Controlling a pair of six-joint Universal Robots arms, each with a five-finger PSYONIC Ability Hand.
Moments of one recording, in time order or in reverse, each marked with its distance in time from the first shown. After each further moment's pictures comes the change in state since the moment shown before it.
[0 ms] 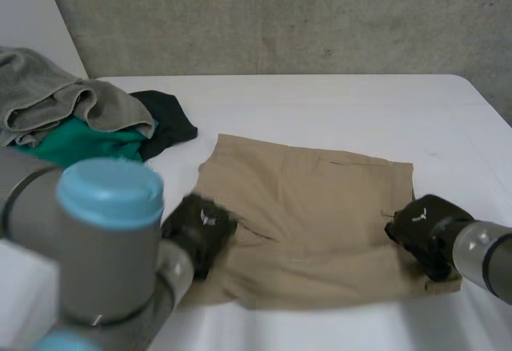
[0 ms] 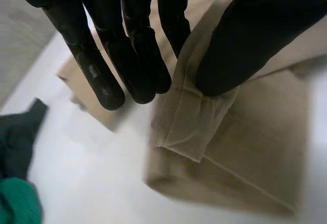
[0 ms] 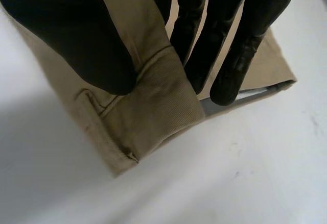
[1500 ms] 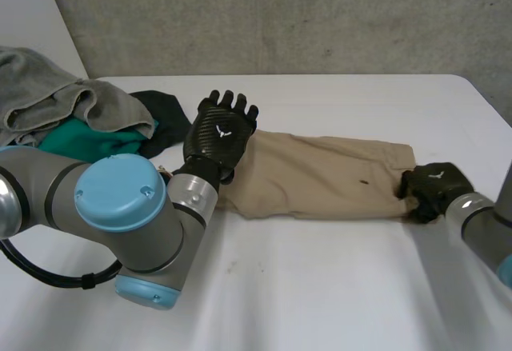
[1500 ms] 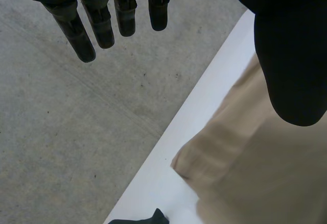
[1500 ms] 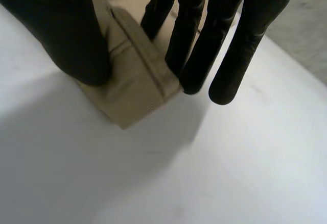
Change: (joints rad) left arm 0.061 -0.132 0.047 0.663 0.073 0.067; right arm -0.164 0.341 -0.086 -0.523 -0.055 0.301; left_hand -0.942 -0.990 -0.980 -0.997 -0.942; right_hand -0.238 -0.015 -0.052 -0.002 -0.098
